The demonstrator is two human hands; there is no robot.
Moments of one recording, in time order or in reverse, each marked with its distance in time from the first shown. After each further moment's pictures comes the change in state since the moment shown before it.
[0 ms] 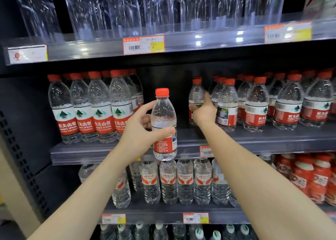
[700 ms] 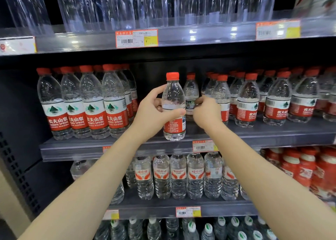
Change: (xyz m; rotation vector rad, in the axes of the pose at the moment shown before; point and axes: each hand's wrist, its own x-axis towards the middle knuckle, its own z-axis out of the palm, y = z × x) left_hand 0.040 0.006 0.037 -0.041 -0.019 0.043; right_hand -0.027 -0.005 -0.040 -0.197 -0.096 -0.041
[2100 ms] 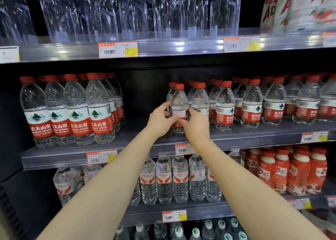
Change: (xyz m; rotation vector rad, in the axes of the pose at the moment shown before) left_hand 0.052 -0.043 0.075 0.153 -0.087 -0.128; right_hand -0.011 0.042 -0.009 -0.068 0.129 -0.202
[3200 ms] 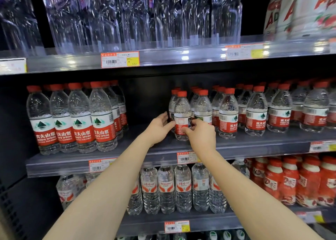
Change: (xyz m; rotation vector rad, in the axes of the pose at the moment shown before) left_hand 0.017 -0.019 -0.008 -0.078 -0.123 -0.077; right_hand -0.009 0.000 -0.008 -0.034 0.037 0.096
